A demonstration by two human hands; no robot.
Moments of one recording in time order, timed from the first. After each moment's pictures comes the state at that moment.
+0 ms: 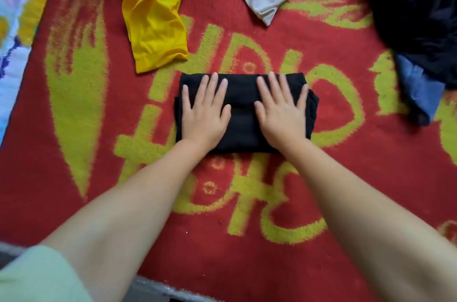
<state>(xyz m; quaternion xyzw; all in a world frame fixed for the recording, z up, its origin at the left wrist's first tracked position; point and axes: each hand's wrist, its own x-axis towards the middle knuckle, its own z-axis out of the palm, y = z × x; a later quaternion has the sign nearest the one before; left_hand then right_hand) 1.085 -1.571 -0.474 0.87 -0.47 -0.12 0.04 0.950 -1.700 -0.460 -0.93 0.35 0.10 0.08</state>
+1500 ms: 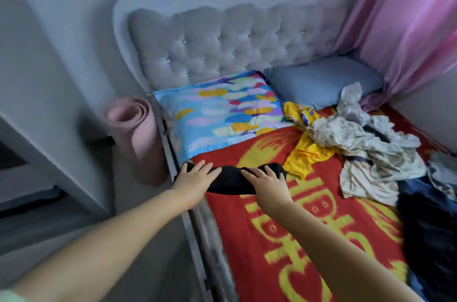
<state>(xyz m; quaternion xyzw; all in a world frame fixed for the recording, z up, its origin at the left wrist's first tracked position) 0.948 -1.228 -0.122 0.97 -0.20 -0.13 -0.02 0.934 -1.443 -0.108 -0.98 -0.11 0.16 -0.01</state>
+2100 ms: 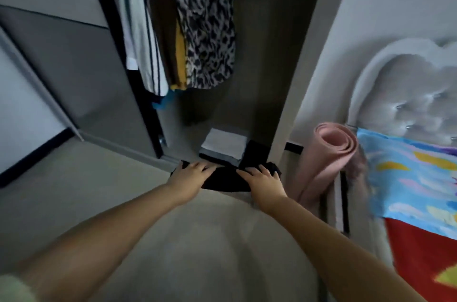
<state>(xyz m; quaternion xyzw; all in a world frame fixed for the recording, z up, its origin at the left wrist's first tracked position) 0.645 -0.710 -0.080 0.97 0.18 -0.14 -0.01 0.791 -0.873 -0.088 -0.84 -0.51 0.14 -0.03</state>
